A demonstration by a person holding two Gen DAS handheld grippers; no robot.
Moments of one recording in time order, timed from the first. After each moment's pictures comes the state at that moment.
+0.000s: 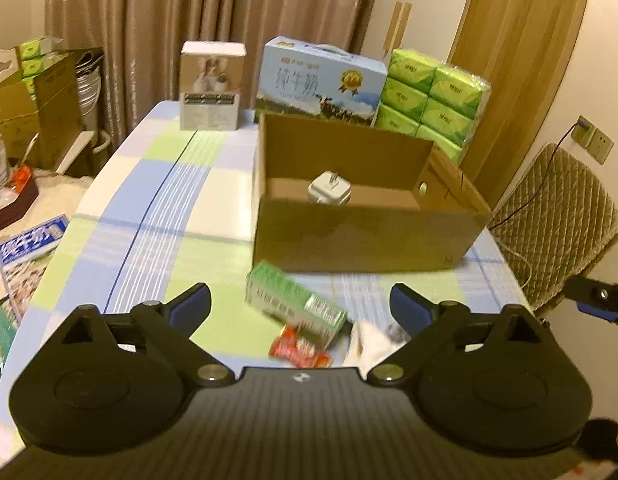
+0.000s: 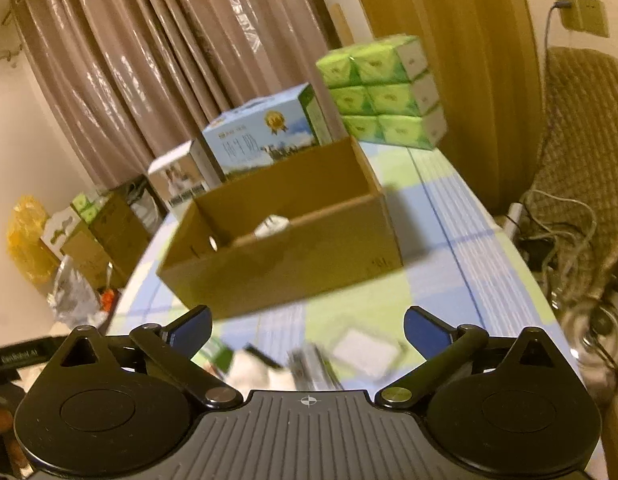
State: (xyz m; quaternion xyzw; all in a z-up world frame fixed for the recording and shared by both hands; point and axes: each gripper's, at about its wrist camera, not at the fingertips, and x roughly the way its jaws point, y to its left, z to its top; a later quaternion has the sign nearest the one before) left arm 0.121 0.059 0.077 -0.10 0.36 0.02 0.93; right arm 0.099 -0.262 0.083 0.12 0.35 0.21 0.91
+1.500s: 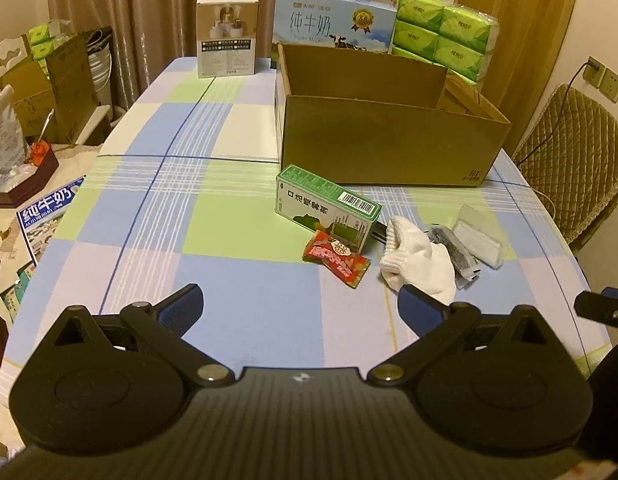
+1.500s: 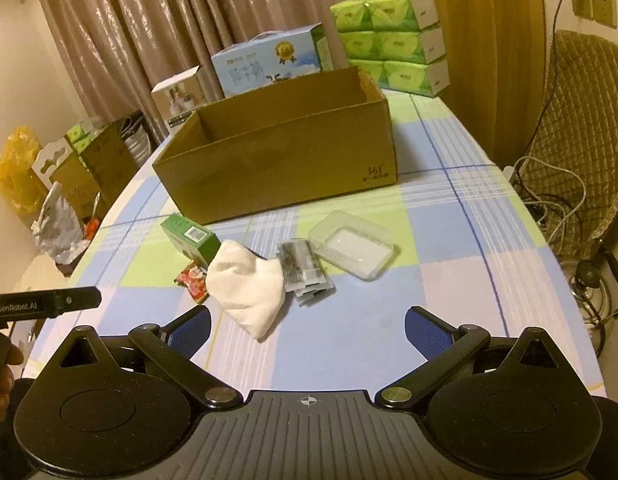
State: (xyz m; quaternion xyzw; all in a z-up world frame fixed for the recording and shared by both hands) left arm 0.074 0.059 0.018 -0.06 0.41 0.03 0.91; right arm 0.042 -0.246 0.025 0.05 0.39 0.21 0.89
